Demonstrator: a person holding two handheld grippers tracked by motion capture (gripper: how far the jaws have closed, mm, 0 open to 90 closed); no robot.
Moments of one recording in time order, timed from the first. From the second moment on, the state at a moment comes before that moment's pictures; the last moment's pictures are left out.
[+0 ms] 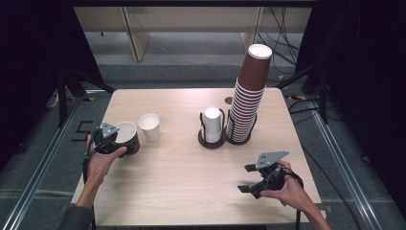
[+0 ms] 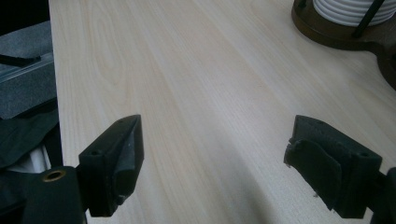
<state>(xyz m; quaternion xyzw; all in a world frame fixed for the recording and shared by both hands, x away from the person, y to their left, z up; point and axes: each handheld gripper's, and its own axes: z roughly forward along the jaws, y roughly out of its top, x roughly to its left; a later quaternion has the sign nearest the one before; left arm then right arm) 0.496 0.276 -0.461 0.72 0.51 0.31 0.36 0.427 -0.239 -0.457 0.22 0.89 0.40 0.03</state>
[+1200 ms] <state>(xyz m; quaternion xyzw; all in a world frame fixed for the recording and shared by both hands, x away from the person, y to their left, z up) 0.482 0.274 -0.471 0.73 0.52 0.28 0.36 0.425 -0.238 -0.457 0.22 0.89 0.40 0.03</state>
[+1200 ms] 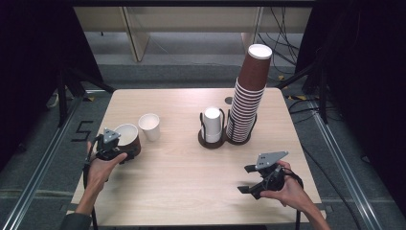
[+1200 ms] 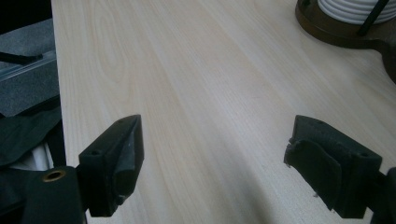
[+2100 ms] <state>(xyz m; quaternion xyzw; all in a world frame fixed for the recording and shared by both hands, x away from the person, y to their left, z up) 0.445 0.271 -0.481 0.71 0.52 0.28 0.38 0.425 -0.238 -0.457 0.22 0.89 0.40 0.03</state>
